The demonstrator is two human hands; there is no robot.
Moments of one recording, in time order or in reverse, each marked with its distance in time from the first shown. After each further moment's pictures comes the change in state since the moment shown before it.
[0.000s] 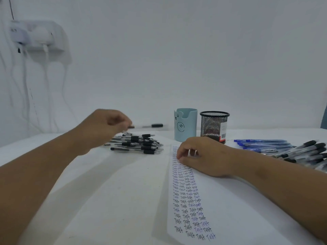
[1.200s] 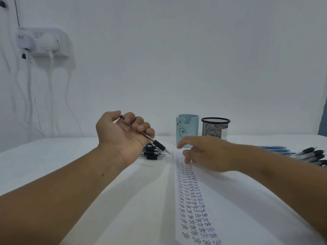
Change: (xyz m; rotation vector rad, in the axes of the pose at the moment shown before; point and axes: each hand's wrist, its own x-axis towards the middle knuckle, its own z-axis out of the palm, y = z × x) left_hand -0.016 0.056 0.048 -1.587 0.151 -0.293; right_hand 0.006 -0.018 -0.023 0.028 -0.097 0.178
